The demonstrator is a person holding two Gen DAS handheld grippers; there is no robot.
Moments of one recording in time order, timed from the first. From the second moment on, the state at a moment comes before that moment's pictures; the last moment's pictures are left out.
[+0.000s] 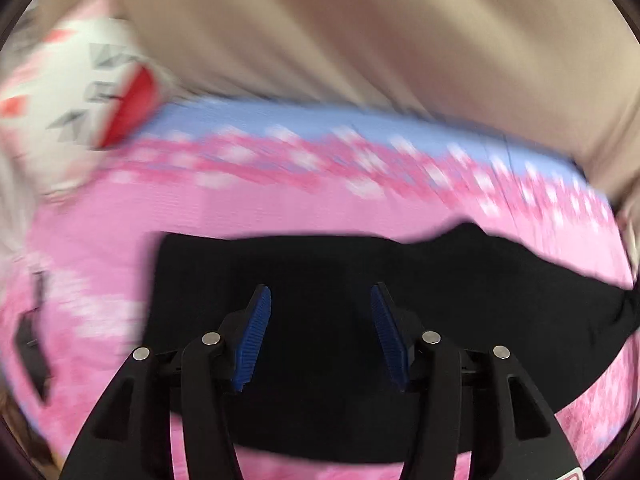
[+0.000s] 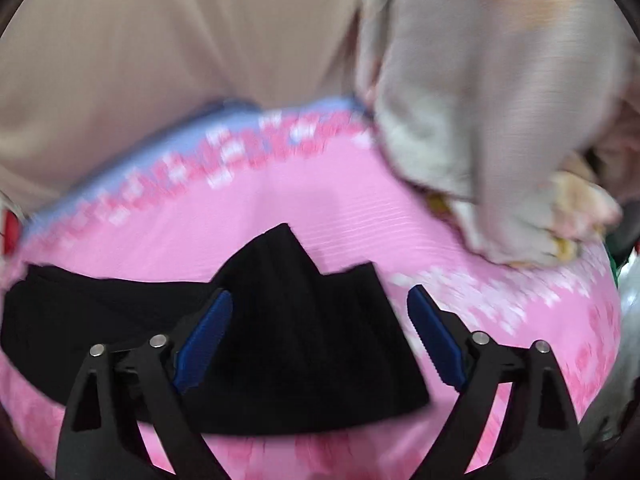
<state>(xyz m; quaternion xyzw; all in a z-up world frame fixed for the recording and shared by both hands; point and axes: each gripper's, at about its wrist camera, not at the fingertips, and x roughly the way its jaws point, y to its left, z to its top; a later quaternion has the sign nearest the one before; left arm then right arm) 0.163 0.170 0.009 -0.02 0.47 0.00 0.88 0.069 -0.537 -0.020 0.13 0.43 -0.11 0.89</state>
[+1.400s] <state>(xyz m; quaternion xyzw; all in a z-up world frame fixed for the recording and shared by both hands) 0.292 0.098 -0.066 0.02 0.46 0.10 0.88 0.073 -0.563 -0.044 0.05 0.44 -0.16 0.88</state>
